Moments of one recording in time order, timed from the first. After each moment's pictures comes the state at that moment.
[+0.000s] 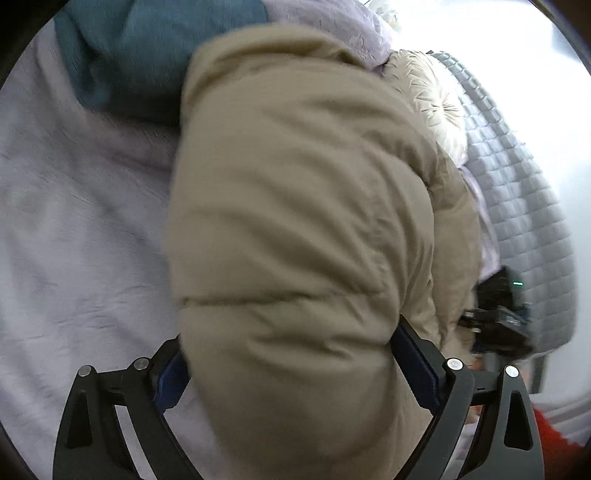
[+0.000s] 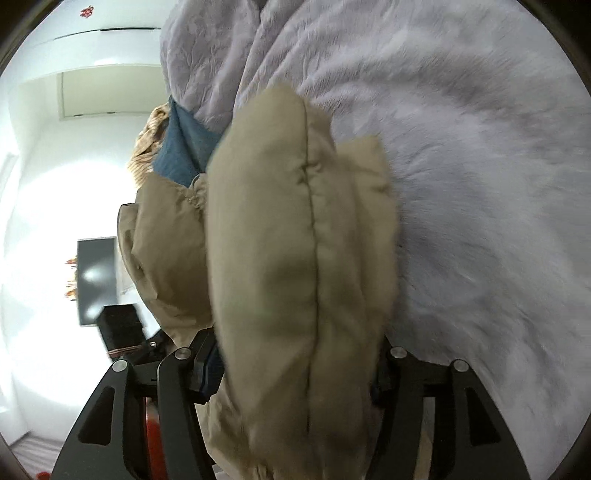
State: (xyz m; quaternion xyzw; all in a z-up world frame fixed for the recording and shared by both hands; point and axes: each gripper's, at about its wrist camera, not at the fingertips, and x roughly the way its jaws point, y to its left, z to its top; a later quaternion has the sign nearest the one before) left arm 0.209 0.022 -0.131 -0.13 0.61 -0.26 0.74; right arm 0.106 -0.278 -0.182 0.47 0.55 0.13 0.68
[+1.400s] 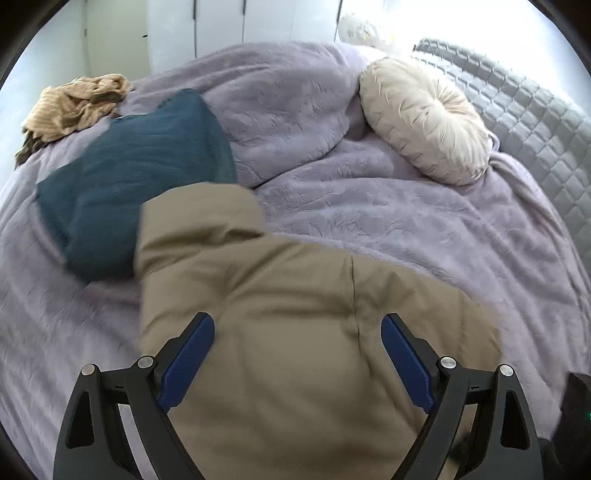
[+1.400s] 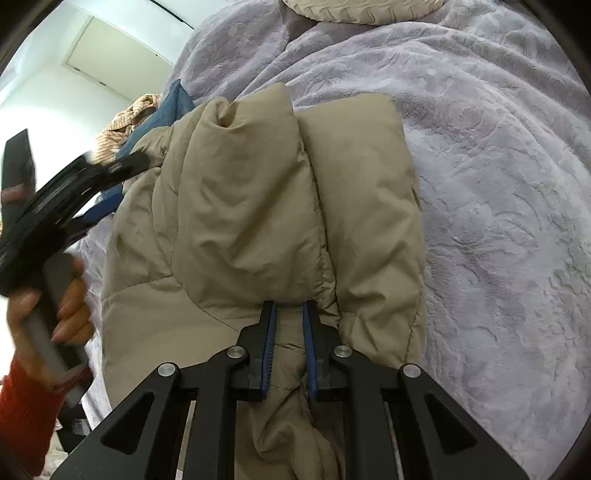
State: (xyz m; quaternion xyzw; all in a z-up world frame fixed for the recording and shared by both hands) left arm 0.218 -0.087 -0.075 0.05 0.49 -0.18 0.85; right arm 0.020 -0.234 -0.161 0.30 0.53 0.04 0.79
